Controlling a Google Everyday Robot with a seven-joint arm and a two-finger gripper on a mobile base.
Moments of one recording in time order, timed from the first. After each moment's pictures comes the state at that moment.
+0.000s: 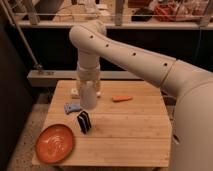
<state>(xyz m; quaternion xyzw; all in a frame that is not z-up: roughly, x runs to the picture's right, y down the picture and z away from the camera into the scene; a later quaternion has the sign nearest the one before) -0.071 0.007 0.641 -0.18 -0.34 -0.74 0.55</state>
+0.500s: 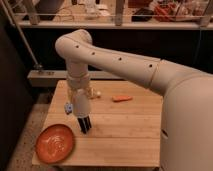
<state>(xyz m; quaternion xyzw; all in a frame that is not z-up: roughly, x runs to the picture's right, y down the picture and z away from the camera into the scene) -0.109 0.045 0.650 -0.19 -0.34 -0.76 0.52</state>
